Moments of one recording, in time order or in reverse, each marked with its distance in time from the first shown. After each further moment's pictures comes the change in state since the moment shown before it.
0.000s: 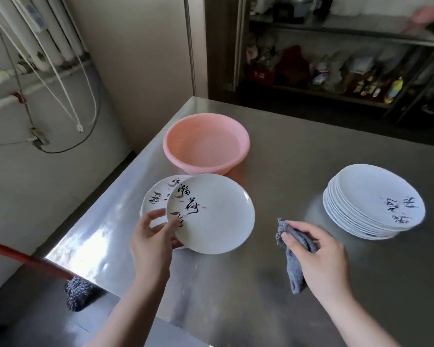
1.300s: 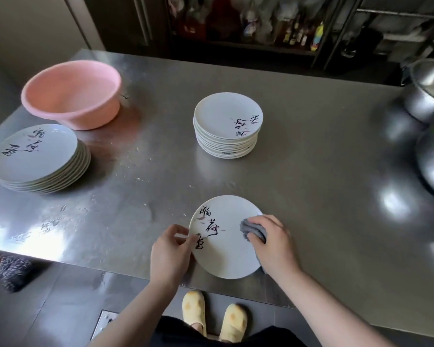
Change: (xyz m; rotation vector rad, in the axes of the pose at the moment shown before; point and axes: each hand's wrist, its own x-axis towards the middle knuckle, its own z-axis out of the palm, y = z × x) left_hand -0.273 -0.148 0.151 0.655 -0.414 -0.074; right_hand -0.094 0.162 -0.240 -0.439 -0.101 0.099
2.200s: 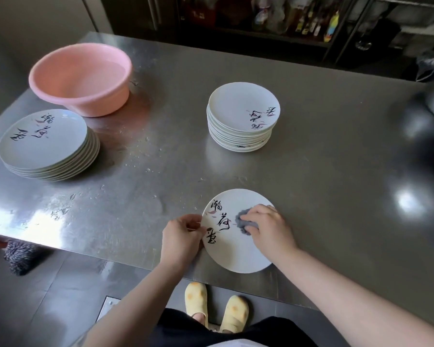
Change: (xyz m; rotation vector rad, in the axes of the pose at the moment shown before) left_hand 0.025 -0.003 -0.004 -0.060 -0.084 -0.012; right_hand 0.028 -0.014 0.021 -0.289 -0.218 -0.208
